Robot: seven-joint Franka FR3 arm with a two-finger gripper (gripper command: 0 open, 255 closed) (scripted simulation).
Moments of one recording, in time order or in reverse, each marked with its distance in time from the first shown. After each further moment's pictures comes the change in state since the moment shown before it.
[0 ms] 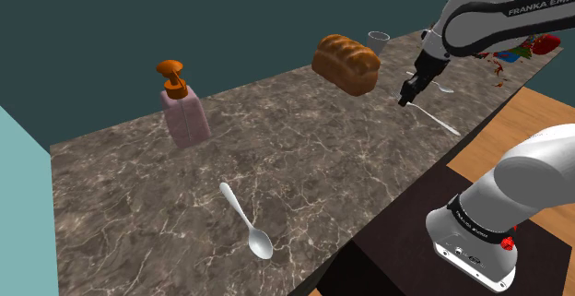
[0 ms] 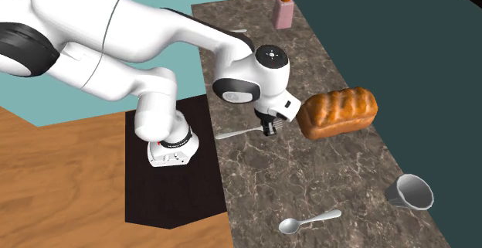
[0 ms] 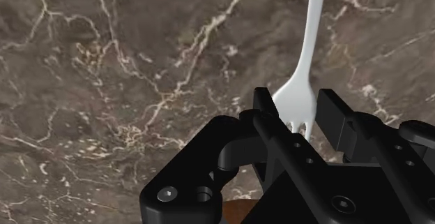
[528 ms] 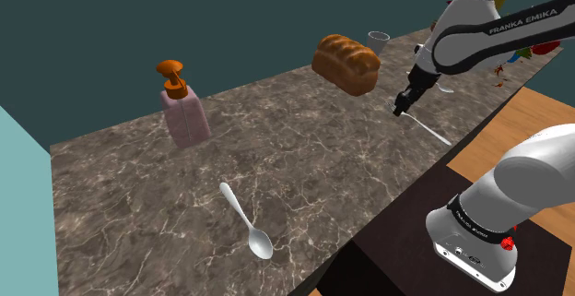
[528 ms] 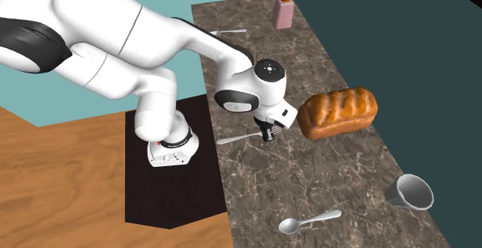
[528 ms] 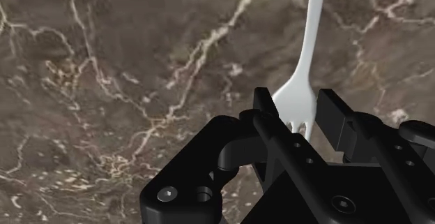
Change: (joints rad) arm 0.002 0.082 -0.014 -0.062 -0.004 0.144 -0.006
